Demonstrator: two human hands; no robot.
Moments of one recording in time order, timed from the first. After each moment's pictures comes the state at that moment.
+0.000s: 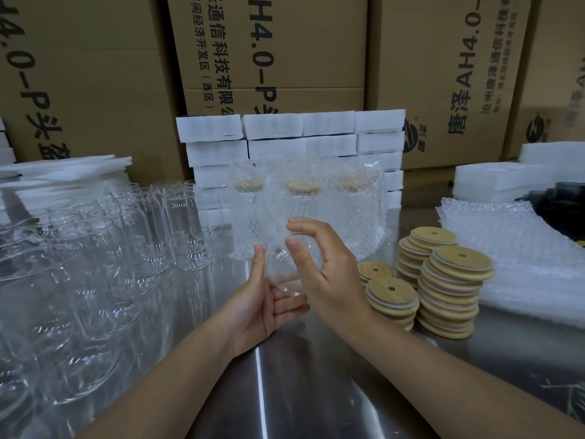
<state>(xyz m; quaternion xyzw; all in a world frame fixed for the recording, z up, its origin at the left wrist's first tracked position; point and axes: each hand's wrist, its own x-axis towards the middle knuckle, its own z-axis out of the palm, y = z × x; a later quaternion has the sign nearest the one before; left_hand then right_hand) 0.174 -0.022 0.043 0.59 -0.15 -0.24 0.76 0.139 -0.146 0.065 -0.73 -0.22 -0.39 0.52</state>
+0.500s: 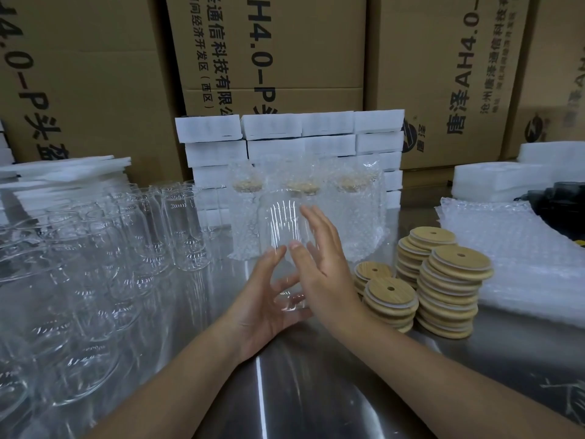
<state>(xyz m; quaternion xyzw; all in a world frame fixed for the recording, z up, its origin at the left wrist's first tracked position) 0.166 -0.029 0.043 0.49 -0.20 -0.23 0.81 0.144 -0.143 0.060 -0.73 -0.19 -0.30 0.58</state>
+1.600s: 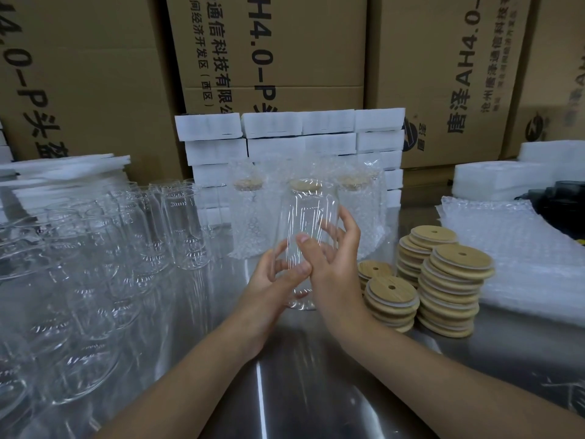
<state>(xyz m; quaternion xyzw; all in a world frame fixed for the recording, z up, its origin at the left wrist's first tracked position) 0.160 -0.037 0.043 0.61 -0.21 -0.06 0.76 0.143 -0.143 0.059 -0.61 -0.13 -0.29 0.73</state>
